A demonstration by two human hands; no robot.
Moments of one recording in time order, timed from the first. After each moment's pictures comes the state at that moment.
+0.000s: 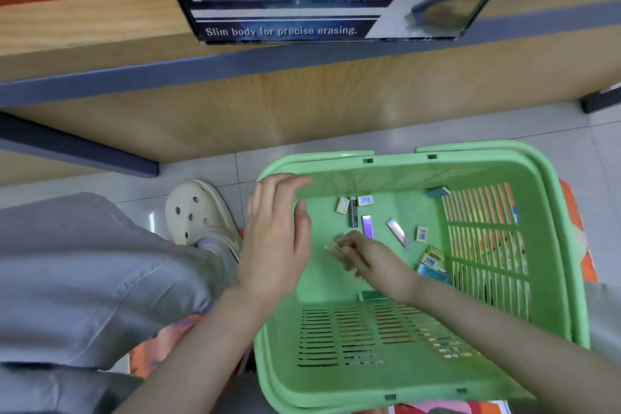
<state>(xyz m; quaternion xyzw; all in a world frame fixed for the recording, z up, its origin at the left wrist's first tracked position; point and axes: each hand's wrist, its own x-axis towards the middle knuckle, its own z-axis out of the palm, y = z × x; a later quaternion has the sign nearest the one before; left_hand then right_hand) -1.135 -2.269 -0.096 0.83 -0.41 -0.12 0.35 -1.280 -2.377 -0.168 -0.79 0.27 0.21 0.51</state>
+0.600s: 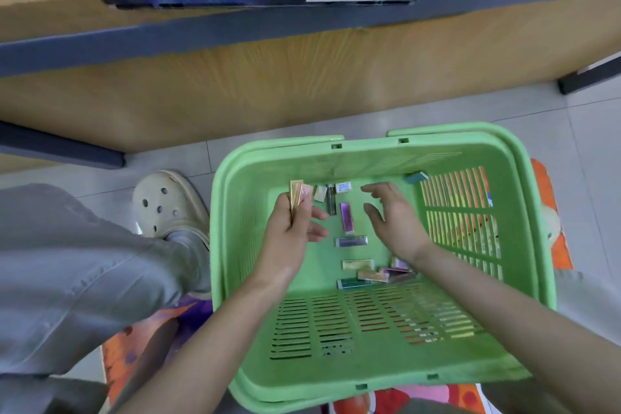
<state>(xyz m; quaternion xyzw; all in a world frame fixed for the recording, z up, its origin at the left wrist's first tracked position) -1.175 -2.305 -0.098 0.71 -0.02 -0.49 0.51 -1.306 -2.432 -0.181 -0.83 0.38 0.08 0.40</state>
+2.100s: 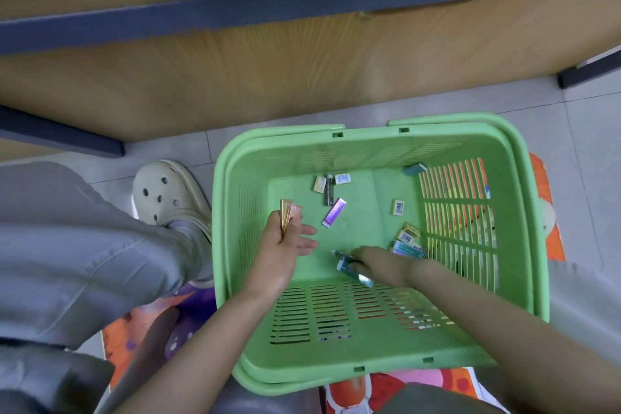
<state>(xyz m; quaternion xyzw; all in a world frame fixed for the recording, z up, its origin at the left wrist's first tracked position) -1.188 -2.274 -0.122 0.72 0.01 -0.51 0.47 -1.335 -2.398 -0.203 -0.73 0.22 0.46 0.45</state>
